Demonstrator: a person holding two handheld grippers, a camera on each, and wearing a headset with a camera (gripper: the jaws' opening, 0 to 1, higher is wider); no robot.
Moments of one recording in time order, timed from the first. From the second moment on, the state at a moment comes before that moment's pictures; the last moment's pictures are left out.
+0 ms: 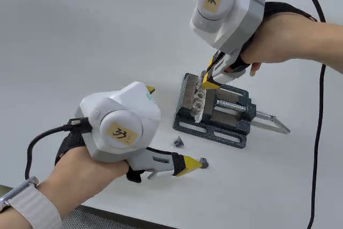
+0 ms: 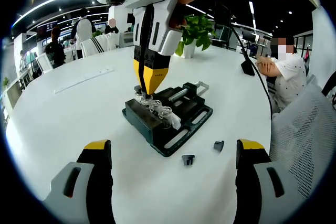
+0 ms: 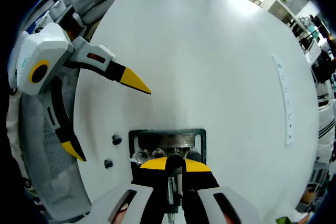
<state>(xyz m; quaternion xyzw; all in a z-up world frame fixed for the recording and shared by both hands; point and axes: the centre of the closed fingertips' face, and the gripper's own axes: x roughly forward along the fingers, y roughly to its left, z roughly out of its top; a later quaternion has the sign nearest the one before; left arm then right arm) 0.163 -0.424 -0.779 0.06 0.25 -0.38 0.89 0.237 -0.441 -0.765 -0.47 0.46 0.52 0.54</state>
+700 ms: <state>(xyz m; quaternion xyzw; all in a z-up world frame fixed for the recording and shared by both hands) 0.162 -0.421 -0.778 0.06 0.25 -0.37 0.89 0.240 -0.439 -0.769 -0.45 0.48 0.50 0.57</state>
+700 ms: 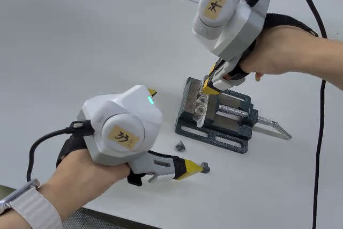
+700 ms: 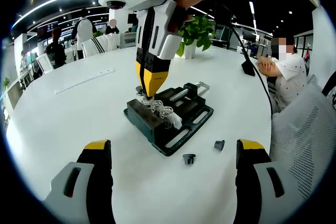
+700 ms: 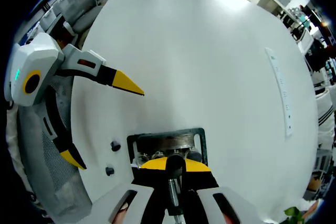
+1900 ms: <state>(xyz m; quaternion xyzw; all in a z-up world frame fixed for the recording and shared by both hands) 0.161 -0.418 -0.785 0.06 0.26 -0.37 0.89 0.242 -0.441 -0.767 -0.43 0.46 0.53 0.56</state>
